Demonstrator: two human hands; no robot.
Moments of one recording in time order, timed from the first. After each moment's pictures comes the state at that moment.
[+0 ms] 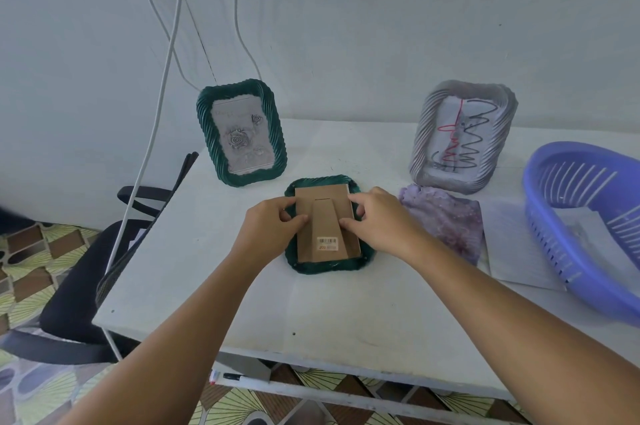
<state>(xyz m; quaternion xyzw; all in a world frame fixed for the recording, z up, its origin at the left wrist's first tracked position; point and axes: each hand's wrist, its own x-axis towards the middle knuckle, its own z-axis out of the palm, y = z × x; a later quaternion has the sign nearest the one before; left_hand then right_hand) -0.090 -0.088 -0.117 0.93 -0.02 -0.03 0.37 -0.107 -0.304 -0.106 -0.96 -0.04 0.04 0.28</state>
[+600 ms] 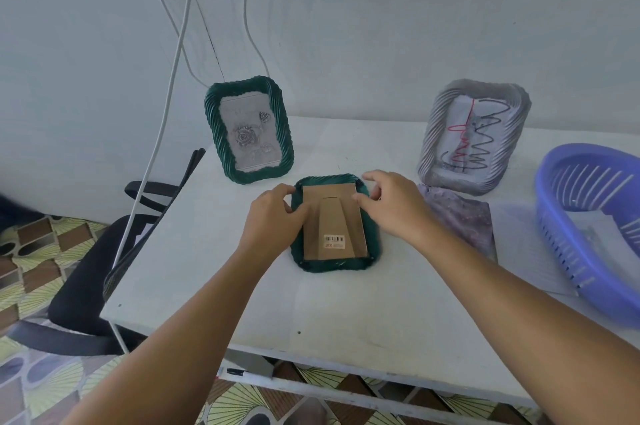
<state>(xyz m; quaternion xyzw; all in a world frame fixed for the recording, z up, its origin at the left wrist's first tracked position) -0.081 -0.088 -0.121 0.93 0.01 0.03 0.35 -0.078 -0.316 -0.119 -0.94 0.01 -0.04 0.34</state>
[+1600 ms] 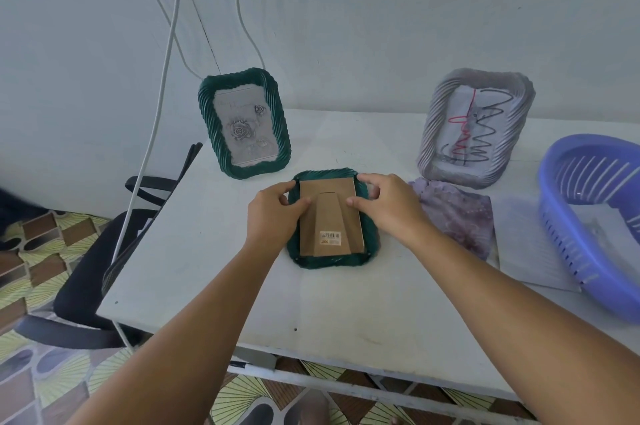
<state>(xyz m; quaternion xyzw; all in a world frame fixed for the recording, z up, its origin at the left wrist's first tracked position) -0.077 -0.099 -0.133 0.88 0.08 0.04 0.46 -0.069 -0.316 -0.147 -0.92 0.01 -0.05 0.39</state>
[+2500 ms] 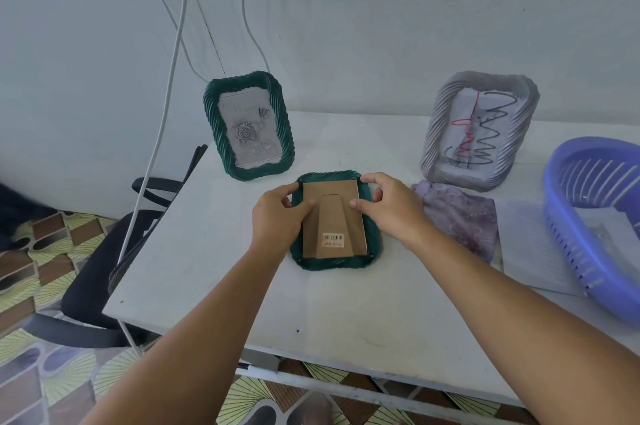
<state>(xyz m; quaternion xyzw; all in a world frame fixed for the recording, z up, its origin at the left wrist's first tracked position) -0.080 -0.103 -0.131 0.86 0.10 0.03 0.50 -0.071 -0.315 -0.145 -0.91 0.04 -0.03 0.41</state>
